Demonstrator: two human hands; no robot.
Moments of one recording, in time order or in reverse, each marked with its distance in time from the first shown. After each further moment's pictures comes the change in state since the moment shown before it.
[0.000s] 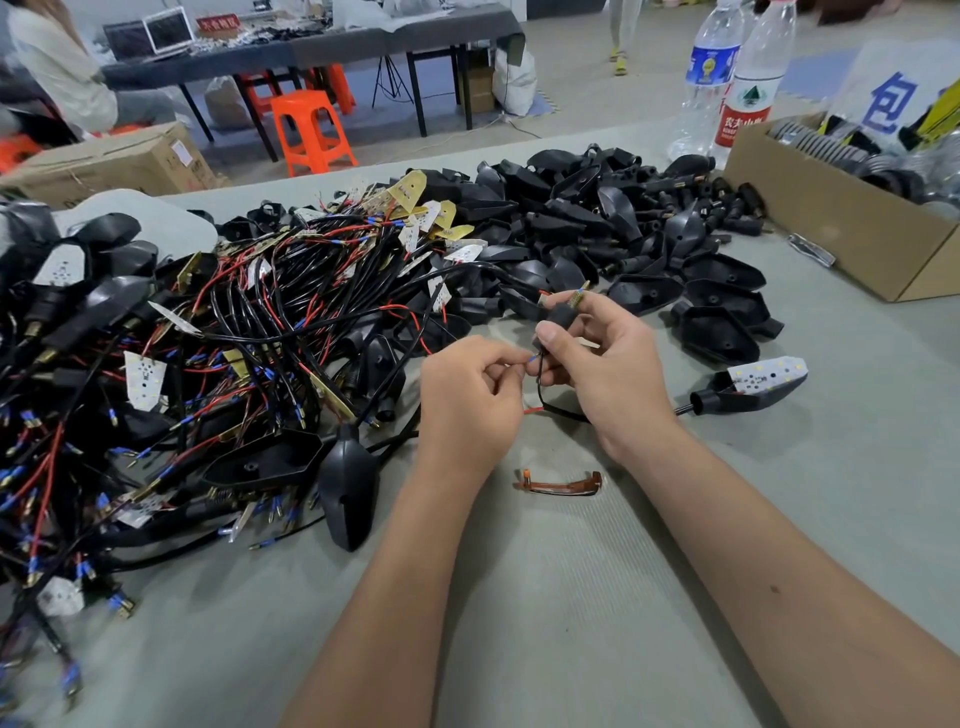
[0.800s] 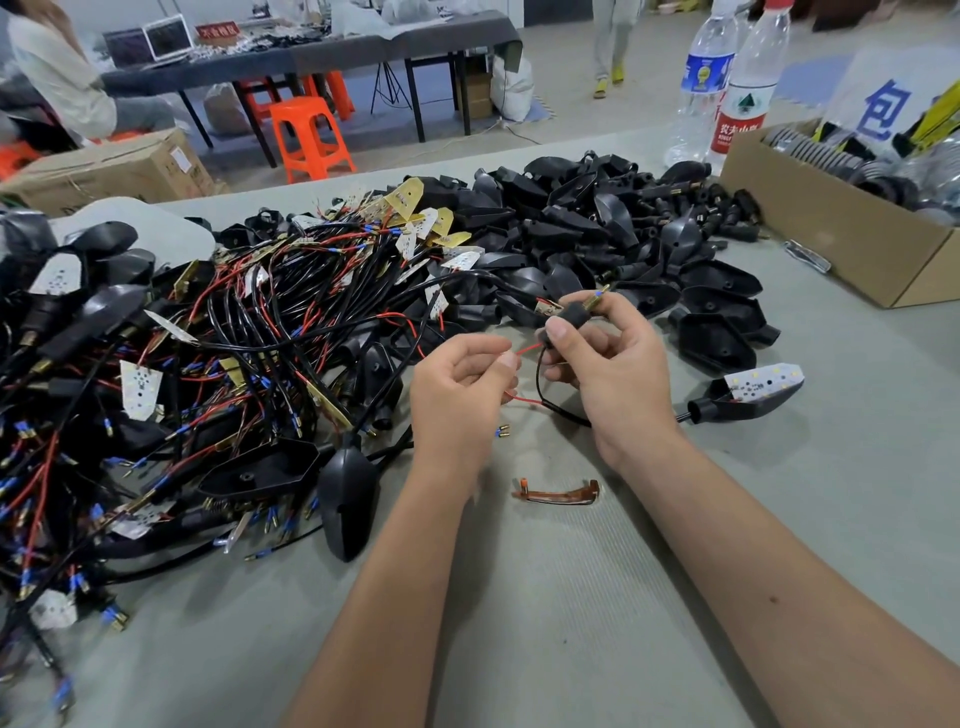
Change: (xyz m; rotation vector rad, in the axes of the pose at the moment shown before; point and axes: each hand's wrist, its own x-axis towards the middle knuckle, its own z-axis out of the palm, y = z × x) left_hand 0.003 0.014 -0.003 -0.456 0.048 -0.459; right_hand -0.002 -0.005 -0.001 0.118 0.075 -0.028
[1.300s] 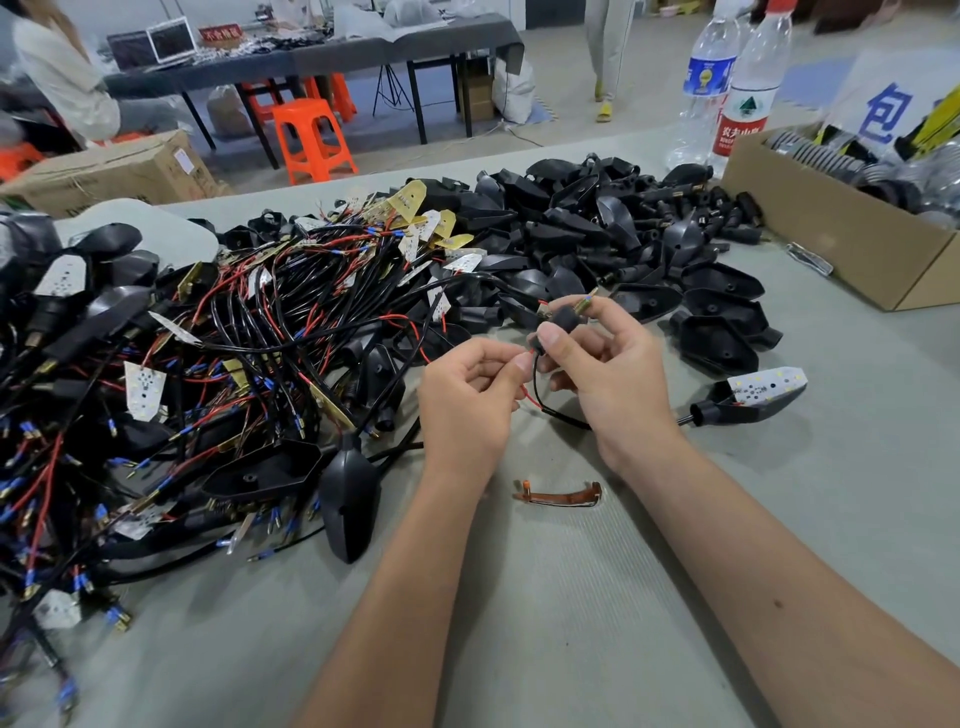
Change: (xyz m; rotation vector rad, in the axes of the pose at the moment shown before) left_hand -0.002 -0.003 0.004 0.089 -0.036 0.135; right_hand -0.003 -0.003 0.002 -0.040 -0.039 0.008
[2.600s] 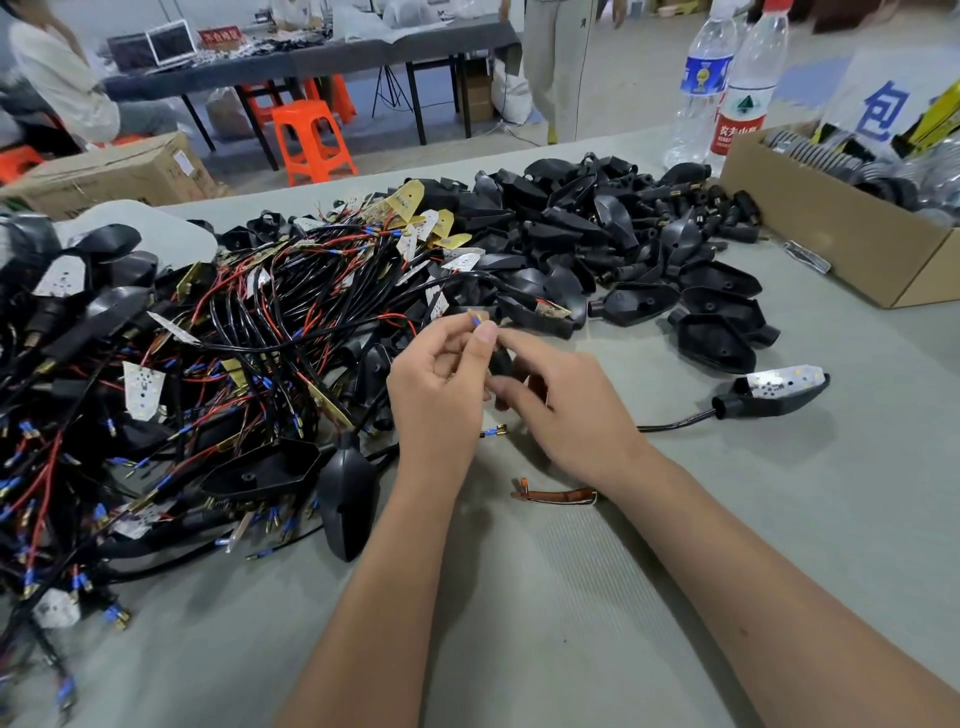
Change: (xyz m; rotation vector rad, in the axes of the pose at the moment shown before) left_hand 0.008 0.001 -0.014 0.008 0.100 0.153; right_hand -0.010 0.002 0.007 -0.803 -0.387 -0.322
